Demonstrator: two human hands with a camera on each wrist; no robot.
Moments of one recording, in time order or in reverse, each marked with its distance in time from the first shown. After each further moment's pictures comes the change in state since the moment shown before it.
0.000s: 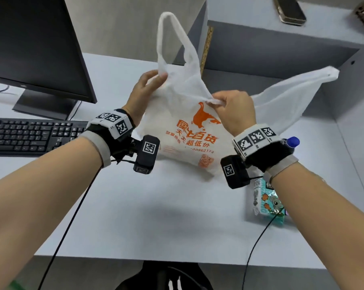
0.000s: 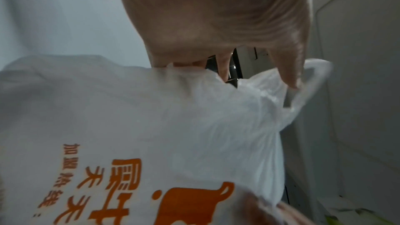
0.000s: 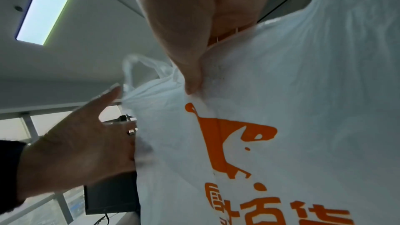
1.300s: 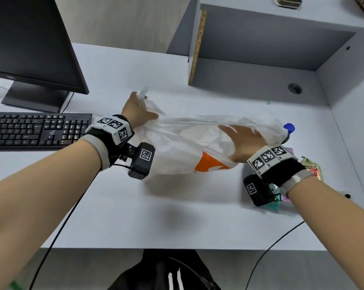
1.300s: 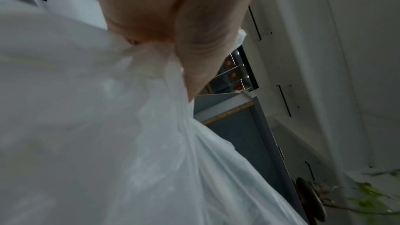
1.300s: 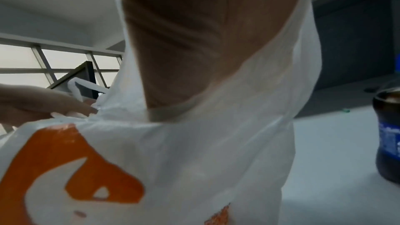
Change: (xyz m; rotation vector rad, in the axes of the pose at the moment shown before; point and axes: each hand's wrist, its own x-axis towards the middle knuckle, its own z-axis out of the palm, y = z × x) left_hand -0.001 -0.059 -0.011 0.607 0.077 -0.188; right_hand -0.071 0.082 0.019 -0.429 -0.666 0.170
